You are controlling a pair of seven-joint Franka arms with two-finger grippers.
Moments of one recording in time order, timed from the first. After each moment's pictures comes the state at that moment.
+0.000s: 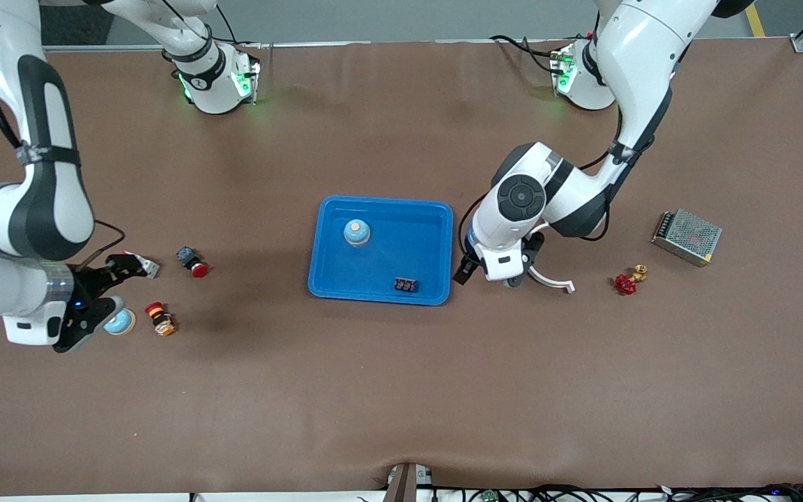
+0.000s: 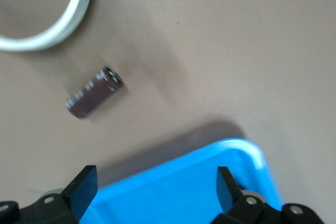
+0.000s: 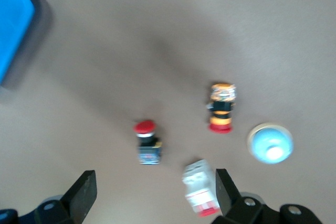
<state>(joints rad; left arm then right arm) -0.22 0.57 -0.43 -1.76 0.13 2.32 -1.80 0.03 0.50 -0.03 -1.42 0.08 1.65 -0.64</state>
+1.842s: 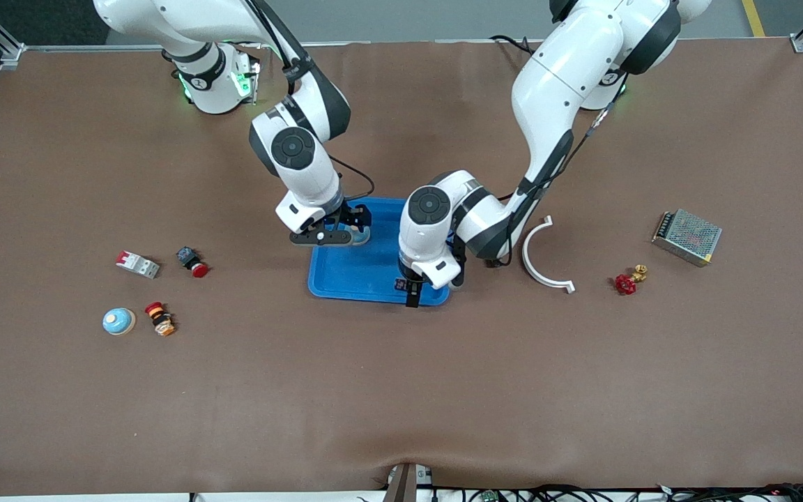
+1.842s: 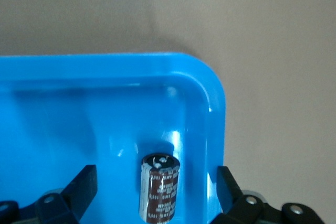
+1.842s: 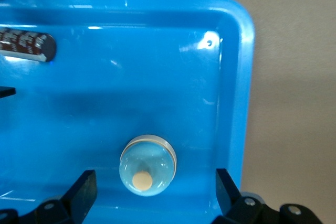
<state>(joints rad) -0.58 0.89 -0.22 -1.39 0.25 2.40 -2.33 0.70 0.40 -0.03 -2.04 0.12 2.47 0.62</state>
